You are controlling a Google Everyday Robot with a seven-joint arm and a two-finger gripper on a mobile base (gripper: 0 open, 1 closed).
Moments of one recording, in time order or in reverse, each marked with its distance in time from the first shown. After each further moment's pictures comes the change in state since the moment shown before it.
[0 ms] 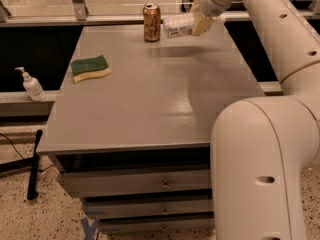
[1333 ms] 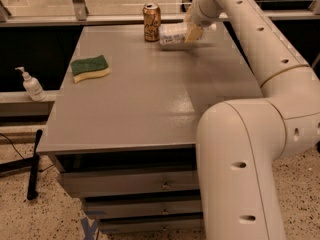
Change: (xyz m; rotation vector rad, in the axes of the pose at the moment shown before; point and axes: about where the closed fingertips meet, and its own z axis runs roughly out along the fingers) arm 0.003 0.006 0.060 -0.004 0.001 0.025
